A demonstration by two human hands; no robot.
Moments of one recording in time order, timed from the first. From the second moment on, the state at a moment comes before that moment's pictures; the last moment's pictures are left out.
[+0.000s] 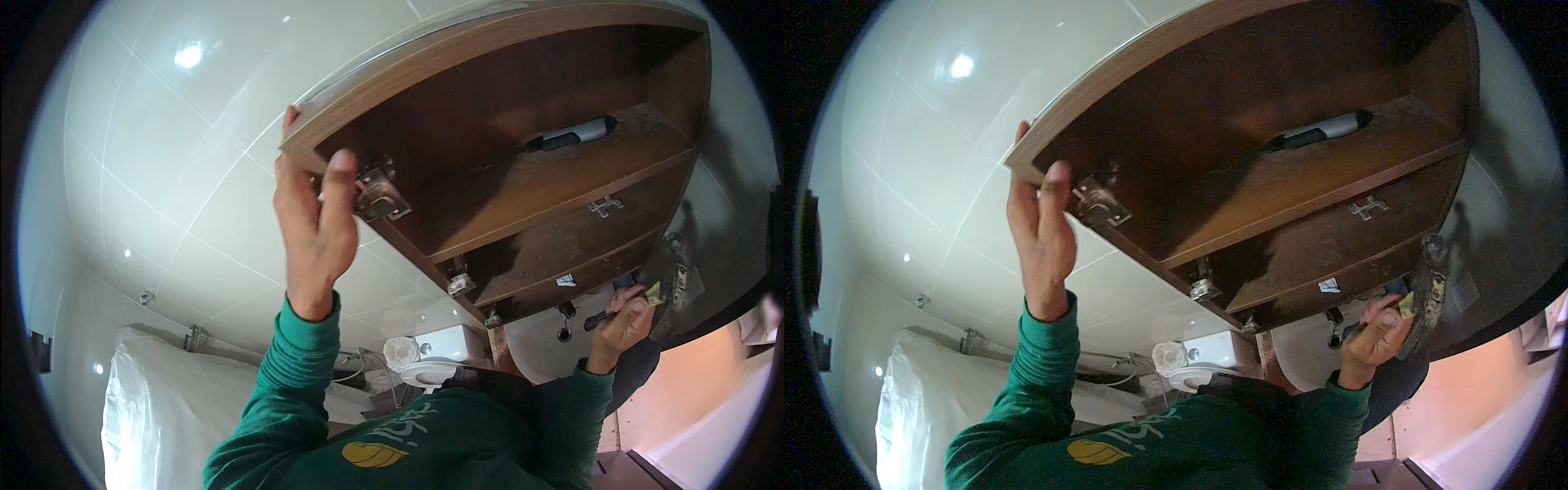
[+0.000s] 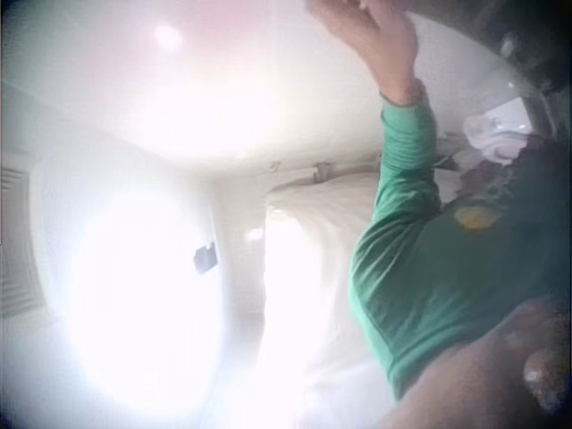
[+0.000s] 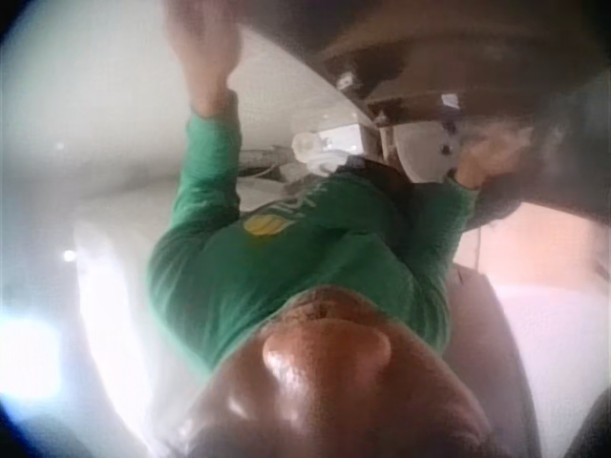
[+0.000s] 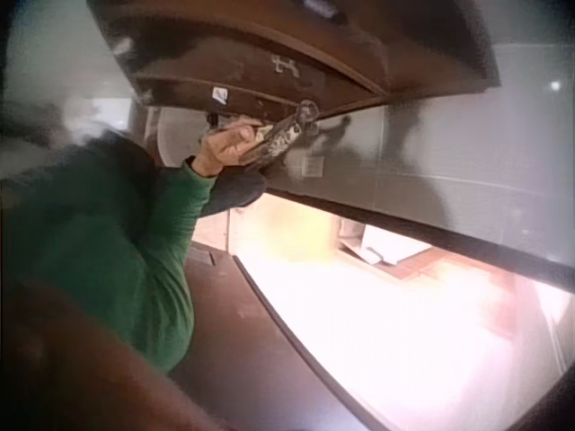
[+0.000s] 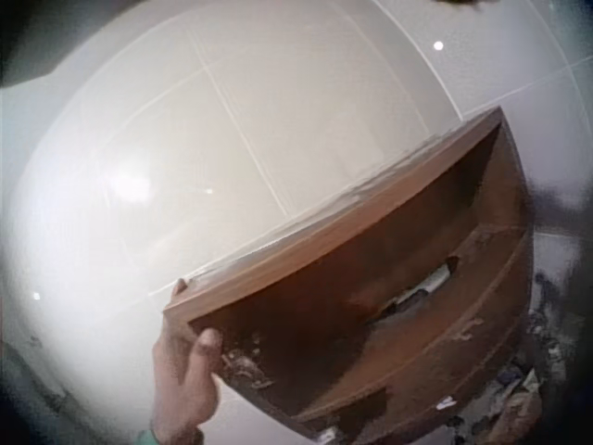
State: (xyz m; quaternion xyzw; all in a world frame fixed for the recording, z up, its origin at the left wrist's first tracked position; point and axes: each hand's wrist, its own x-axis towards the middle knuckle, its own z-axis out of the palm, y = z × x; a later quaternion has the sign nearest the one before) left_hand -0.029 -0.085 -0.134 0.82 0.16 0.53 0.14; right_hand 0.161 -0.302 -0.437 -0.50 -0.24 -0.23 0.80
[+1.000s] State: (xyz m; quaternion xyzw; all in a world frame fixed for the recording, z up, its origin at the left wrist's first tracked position) left_hand -0.006 -0.040 -0.007 0.94 0.01 0.34 0.08; right_hand 0.153 -0.376 -0.155 -0.68 -0.41 -0.43 0.43
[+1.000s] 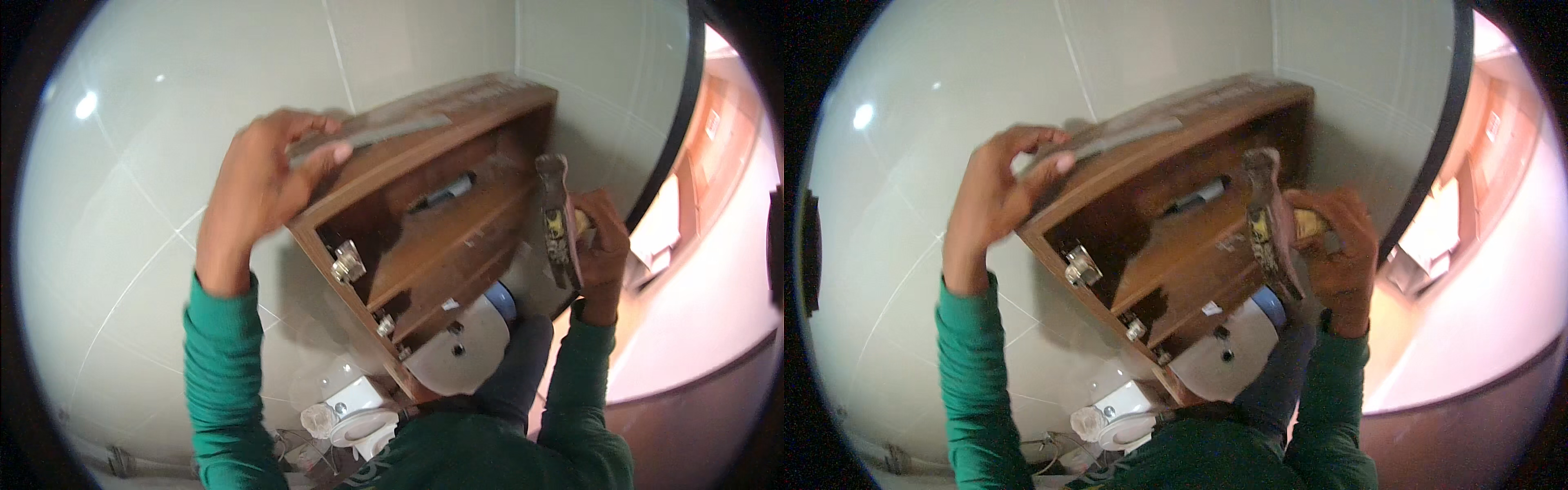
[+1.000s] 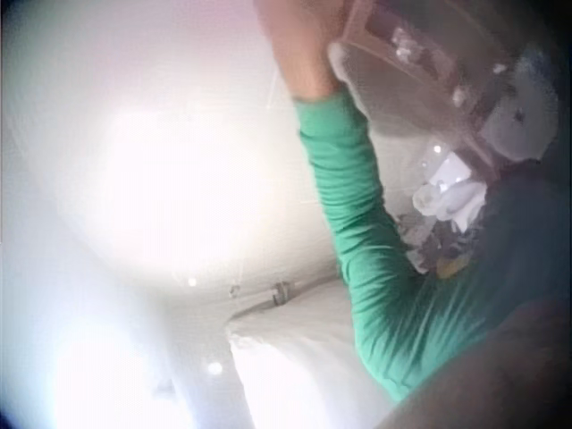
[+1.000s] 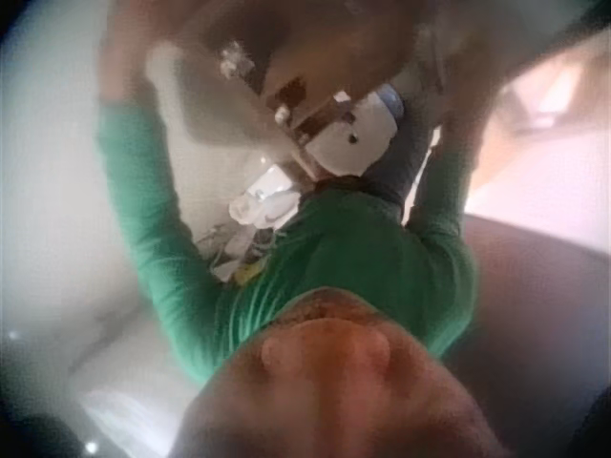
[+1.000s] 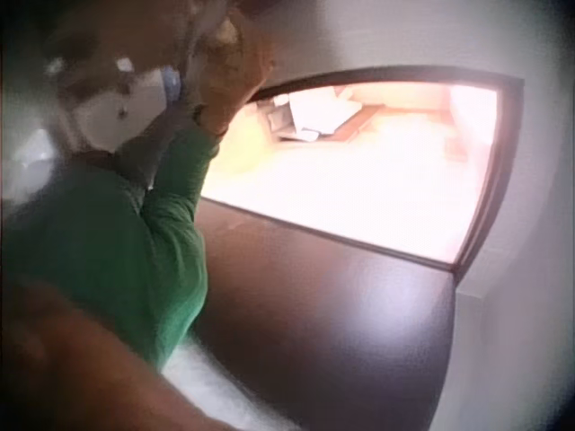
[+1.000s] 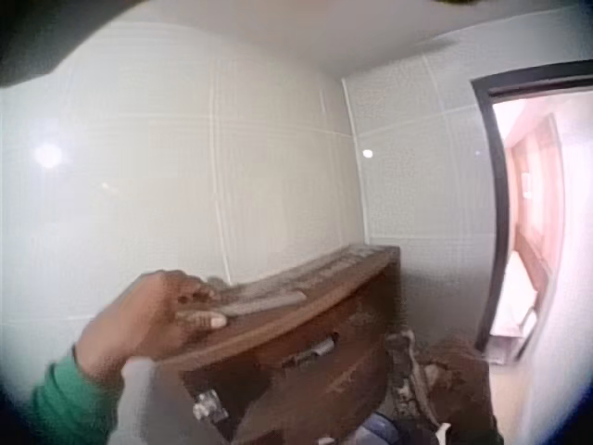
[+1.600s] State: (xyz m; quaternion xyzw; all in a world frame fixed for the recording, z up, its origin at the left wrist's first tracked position) left_hand -0.031 -0.020 0.011 0.90 -0.04 0.42 -0.03; right_hand 0.019 -0.471 -0.319 -0.91 -0.19 -0.17 0.33
